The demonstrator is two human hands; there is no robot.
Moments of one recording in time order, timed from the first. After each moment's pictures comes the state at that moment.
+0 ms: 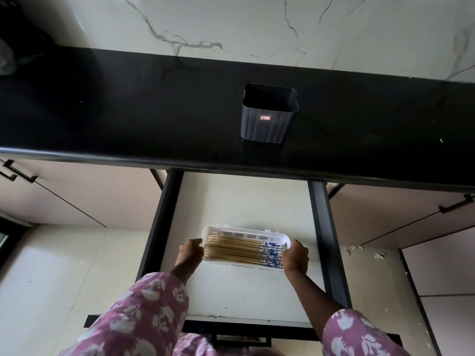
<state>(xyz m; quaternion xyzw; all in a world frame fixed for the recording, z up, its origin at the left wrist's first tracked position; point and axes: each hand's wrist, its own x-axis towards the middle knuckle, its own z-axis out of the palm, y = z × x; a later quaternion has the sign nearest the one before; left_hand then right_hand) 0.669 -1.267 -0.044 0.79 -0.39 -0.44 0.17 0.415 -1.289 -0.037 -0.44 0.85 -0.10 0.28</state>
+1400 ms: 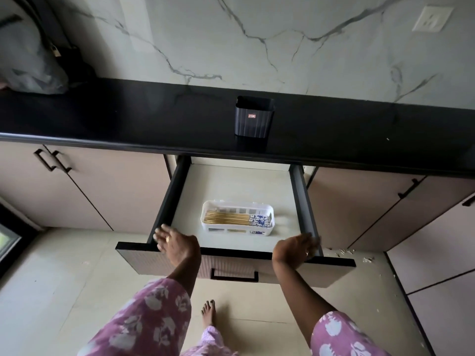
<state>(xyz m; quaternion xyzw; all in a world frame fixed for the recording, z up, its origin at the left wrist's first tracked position) 0.631 -1.121 0.009 0.89 -0.27 -0.21 0.30 0.411 -1.138 0.025 -0.37 0.86 -0.28 0.21</state>
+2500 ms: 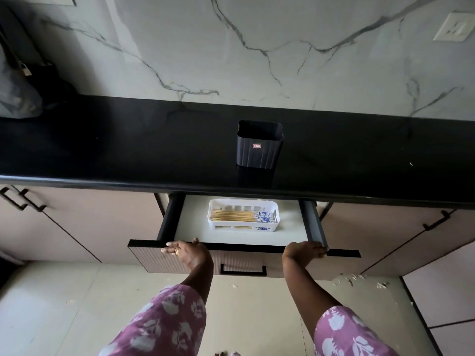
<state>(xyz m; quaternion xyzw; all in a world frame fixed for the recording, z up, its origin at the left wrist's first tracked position) 0.635 -1.285 0.021 0.84 -0.17 -0.32 0.40 0.422 -1.304 0.033 -0.25 0.84 -0.37 0.30</state>
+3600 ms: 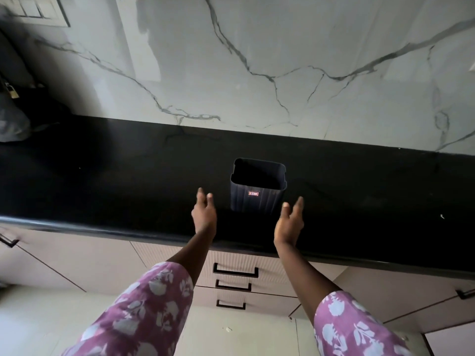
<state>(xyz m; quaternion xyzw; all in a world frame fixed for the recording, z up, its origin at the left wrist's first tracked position) 0.620 -1.512 0.087 0.73 -0.33 -0.31 0.52 0.439 -1.522 0.085 -0.45 0.68 -0.52 0.27</state>
